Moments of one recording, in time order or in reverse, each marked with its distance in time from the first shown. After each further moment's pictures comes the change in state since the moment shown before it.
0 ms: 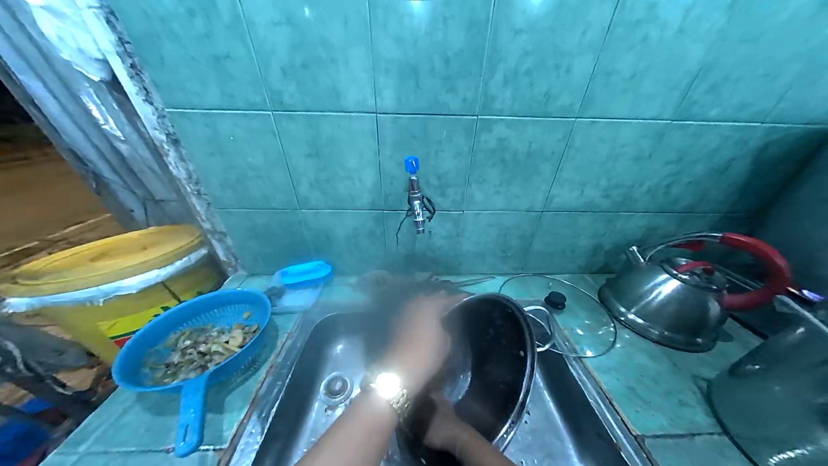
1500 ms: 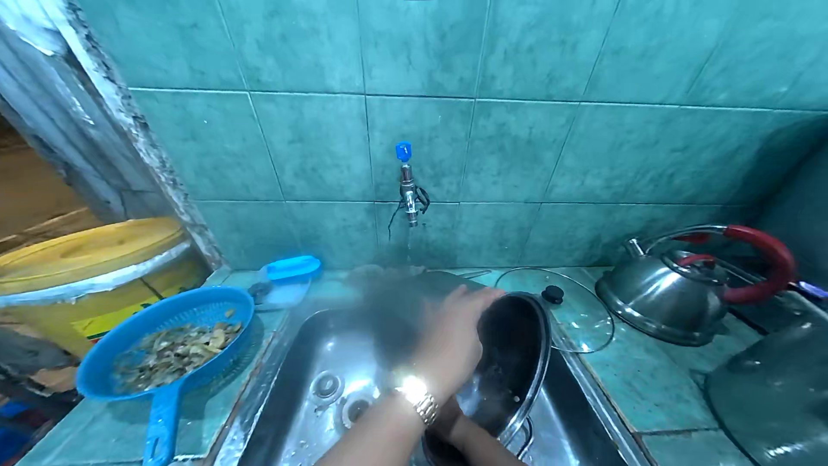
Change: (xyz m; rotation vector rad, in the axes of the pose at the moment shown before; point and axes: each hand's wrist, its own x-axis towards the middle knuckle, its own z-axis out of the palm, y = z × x) left_hand 0.013 0.031 0.025 -0.020 -0.113 0.126; right_hand 0.013 0.024 0.002 0.032 0.206 -0.004
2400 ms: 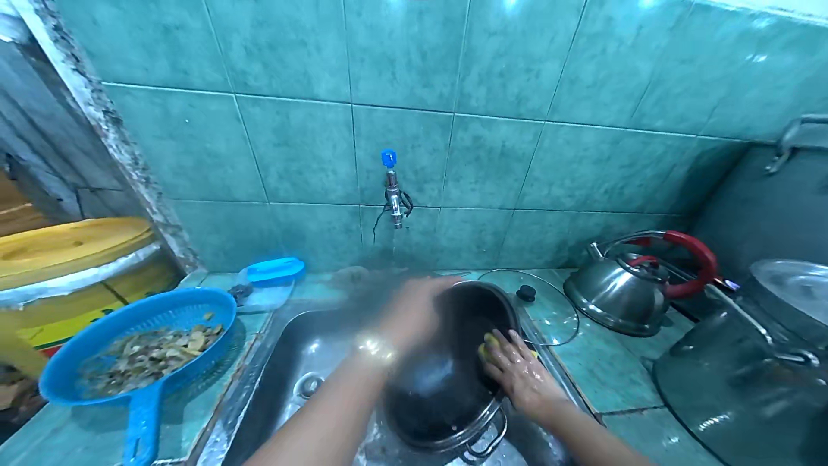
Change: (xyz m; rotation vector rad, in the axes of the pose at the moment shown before) left_hand 0.004 -0.029 -0.026 -0.023 0.095 0.147; right_hand -0.087 0.093 -0.114 -0.735 0.123 -0.112
